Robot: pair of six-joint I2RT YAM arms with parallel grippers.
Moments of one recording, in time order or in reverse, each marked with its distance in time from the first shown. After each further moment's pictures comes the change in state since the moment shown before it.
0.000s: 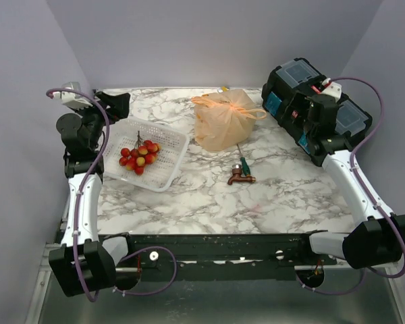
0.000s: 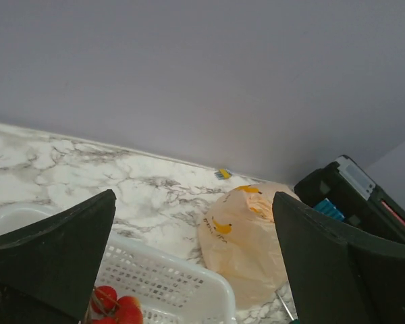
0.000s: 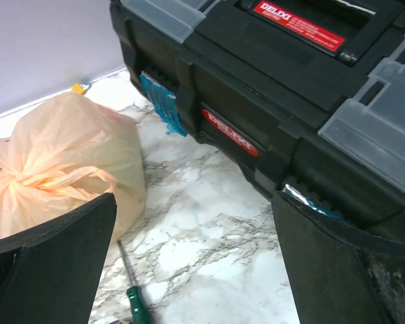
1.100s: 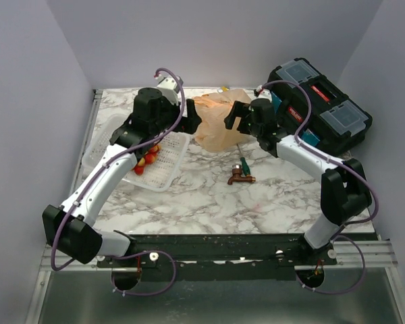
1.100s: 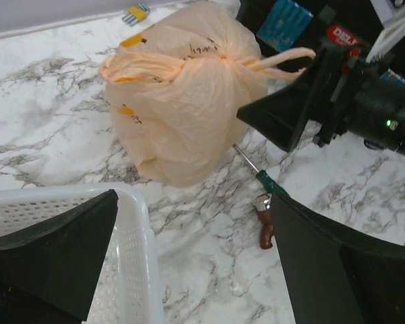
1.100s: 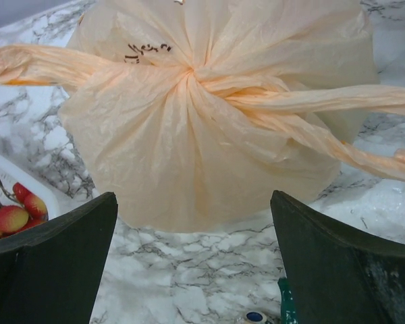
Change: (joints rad) left arm -0.606 0.247 0.393 -0.593 -0.188 0.292; right arm 0.317 0.399 0.066 0.228 -0.208 0.182
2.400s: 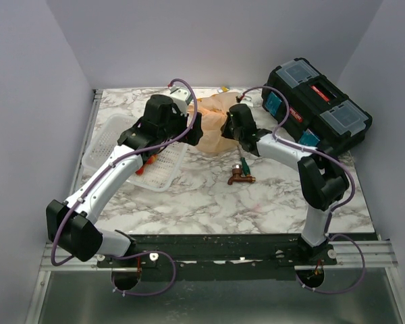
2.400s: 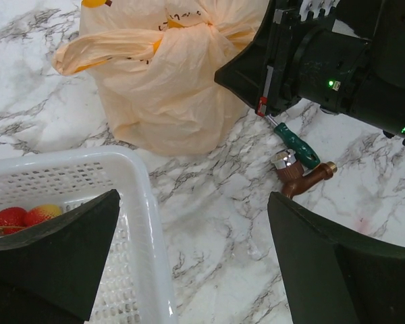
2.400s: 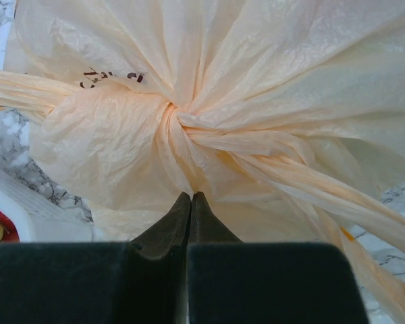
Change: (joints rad) left arm -0.098 0.026 -0.027 -0.120 -0.054 0.117; right arm 0.095 0.221 0.109 0.040 0.095 0.072
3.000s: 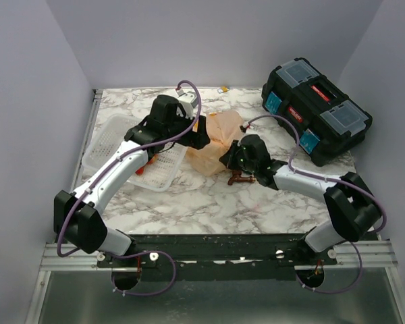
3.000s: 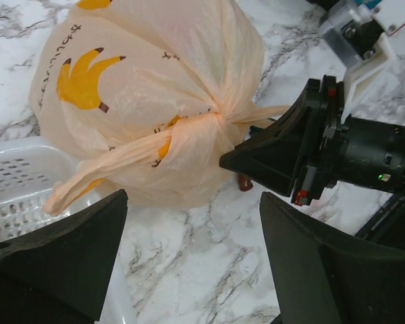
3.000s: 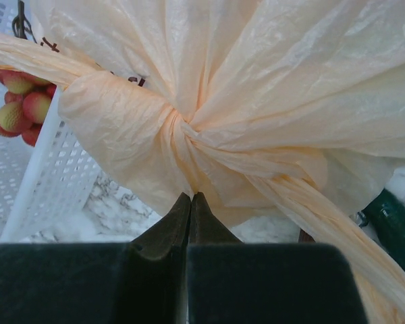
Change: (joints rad) left arm 0.000 0.068 0.005 -0.018 0.151 -0.063; right arm 0.100 -0.335 -0.454 0.124 -0.191 0.038
